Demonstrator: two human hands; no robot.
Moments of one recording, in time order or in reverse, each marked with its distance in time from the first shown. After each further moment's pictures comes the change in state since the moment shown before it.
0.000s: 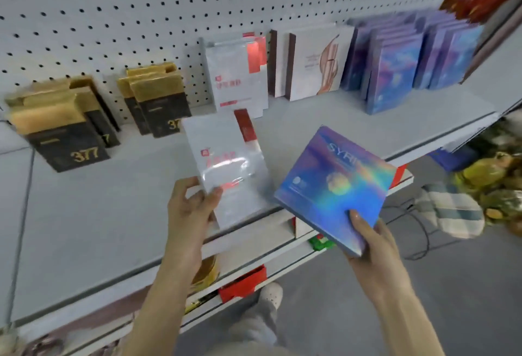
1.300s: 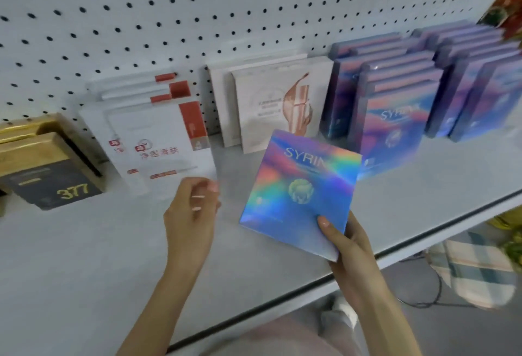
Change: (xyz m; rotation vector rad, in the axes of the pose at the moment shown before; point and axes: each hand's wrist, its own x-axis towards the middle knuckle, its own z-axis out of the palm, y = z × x) left_hand 0.149 -0.019 0.201 0.423 0.216 0.266; right_hand 0.235 -0.094 -0.015 -0.172 -0.297 0.035
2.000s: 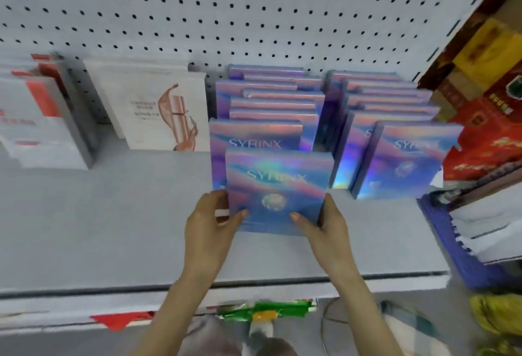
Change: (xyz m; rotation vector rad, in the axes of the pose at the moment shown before) left_hand -0.092 0.076 0.290 0.090 0.140 -0.006; right_hand 0.141 -0.146 -0.236 -0.743 -0.235 -0.279
